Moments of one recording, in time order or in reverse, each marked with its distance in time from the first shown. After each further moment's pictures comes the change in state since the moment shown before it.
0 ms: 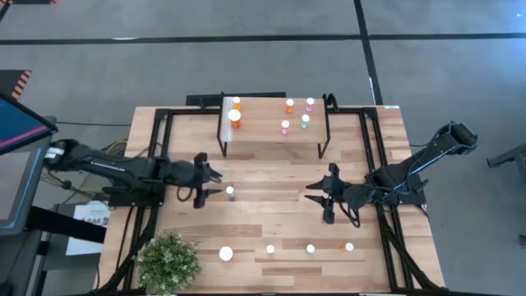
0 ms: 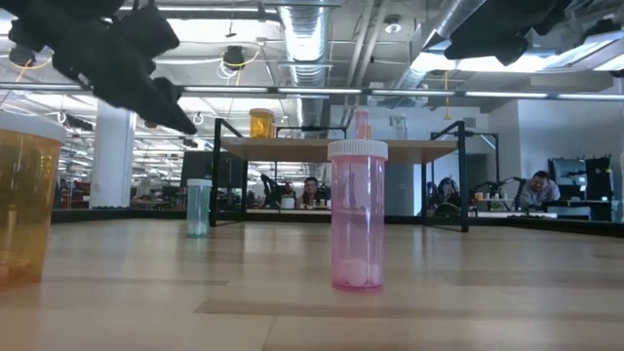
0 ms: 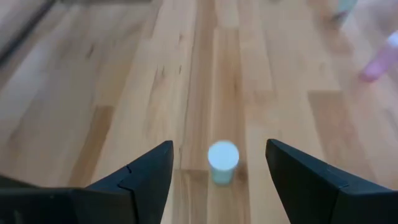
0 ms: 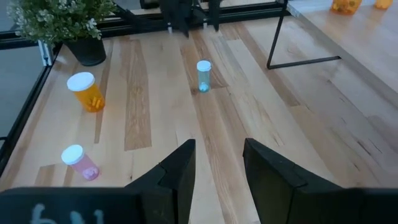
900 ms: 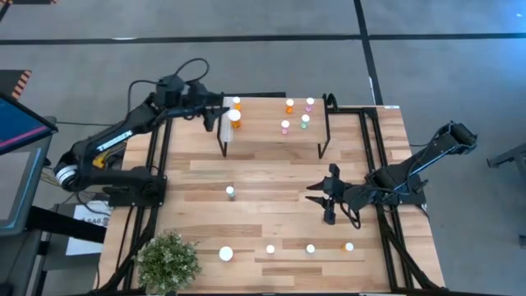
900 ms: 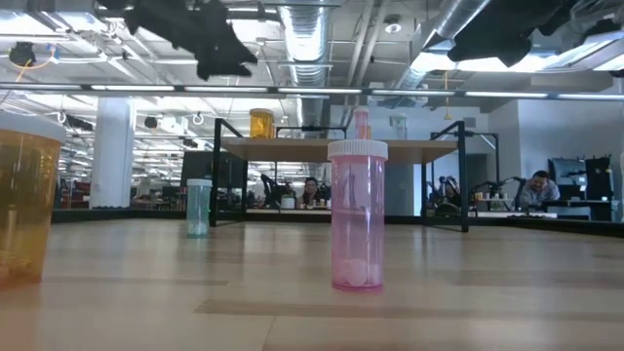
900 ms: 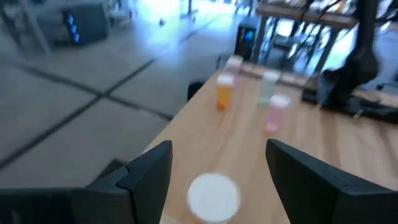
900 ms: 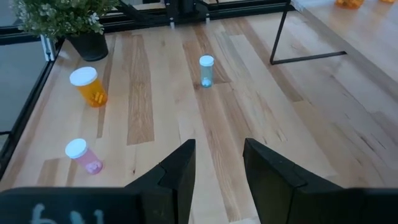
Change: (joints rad) left arm 0.867 0.215 0.527 0.007 0.514 0.150; right arm 0.011 -0.001 0.000 -0.019 -0.003 0.016
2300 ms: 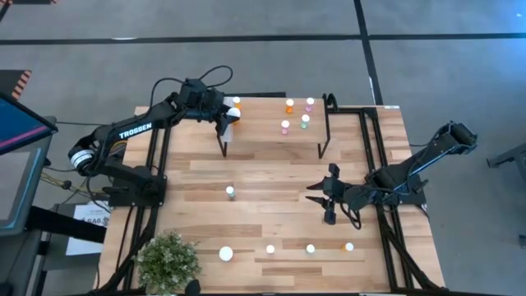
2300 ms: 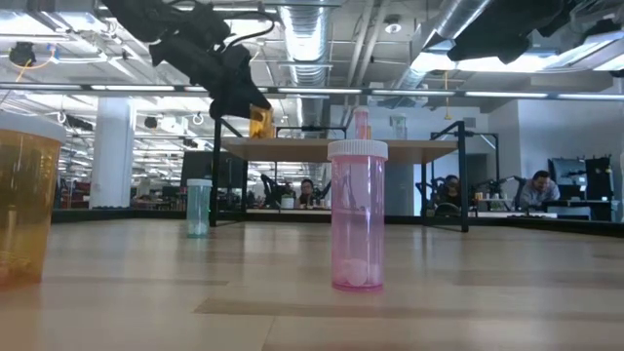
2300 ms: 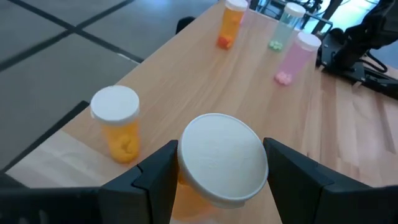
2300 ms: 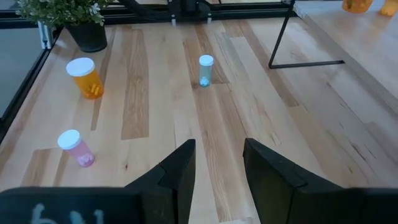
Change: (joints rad) left arm -0.011 0.224 -0.004 -0.006 0.027 -0.072; right arm 0.000 0.000 0.000 -0.003 0.003 -0.066
